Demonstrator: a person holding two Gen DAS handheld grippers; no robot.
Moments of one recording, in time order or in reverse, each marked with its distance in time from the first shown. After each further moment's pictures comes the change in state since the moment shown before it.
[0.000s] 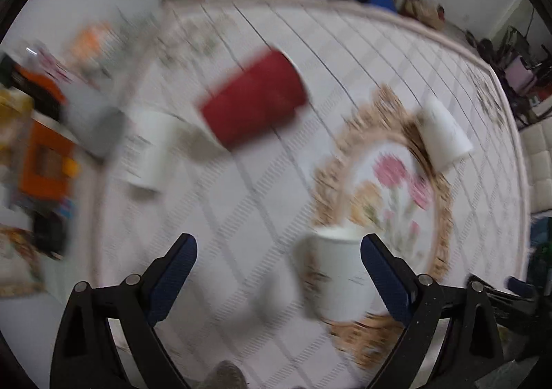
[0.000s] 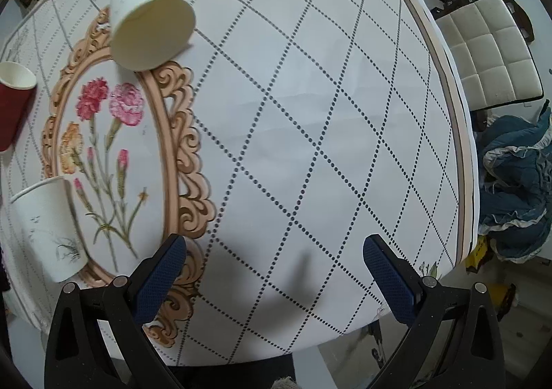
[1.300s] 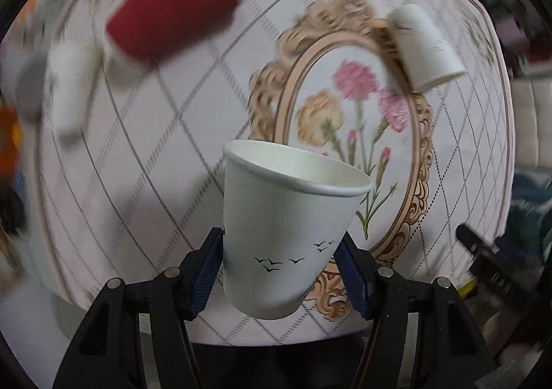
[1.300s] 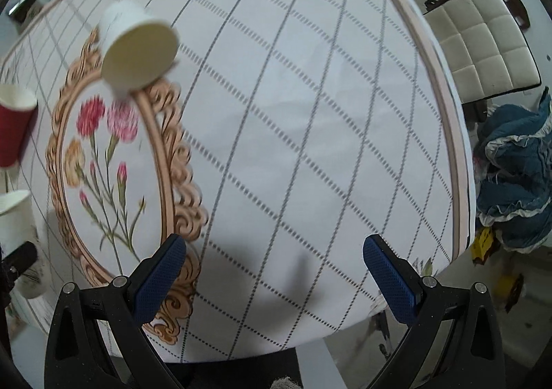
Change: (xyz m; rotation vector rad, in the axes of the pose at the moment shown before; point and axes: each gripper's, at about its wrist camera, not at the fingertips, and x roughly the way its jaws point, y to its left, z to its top) left arm 0.068 -0.021 -0.007 -0.009 0.432 -0.195; right arm 0.000 -0.020 0.006 0.037 0.013 0.014
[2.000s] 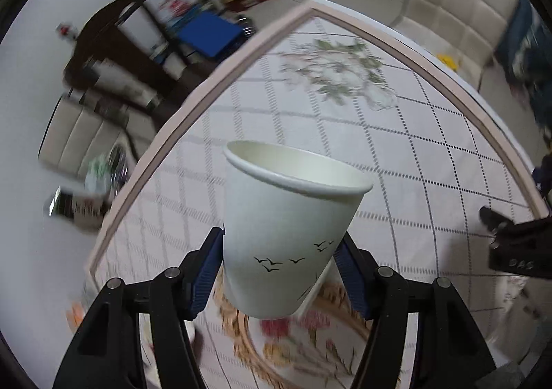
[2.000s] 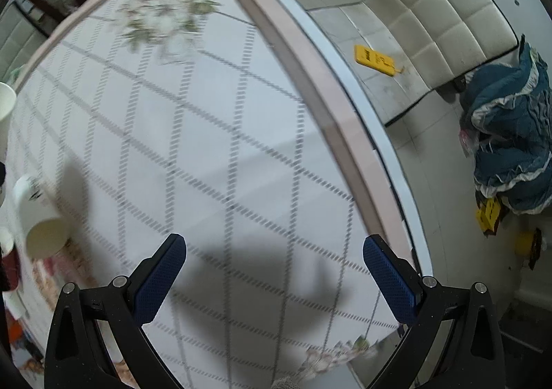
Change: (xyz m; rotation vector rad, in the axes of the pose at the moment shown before) left arm -0.076 -0.259 0.095 0.835 -0.370 0.360; right arm 0.008 -0.157 0.104 0.232 -0.041 0.029
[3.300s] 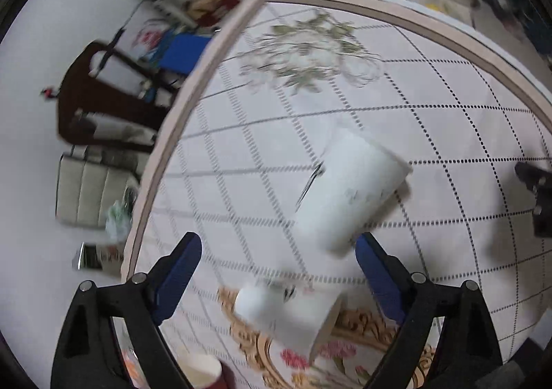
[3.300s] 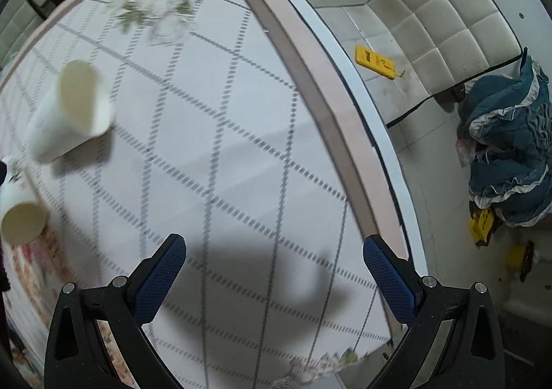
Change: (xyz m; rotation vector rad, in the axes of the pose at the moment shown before) left arm 0.067 -0.055 0.029 0.314 0.011 0.109; right arm 0.027 -0.009 0.000 -0.035 0.012 -0.040
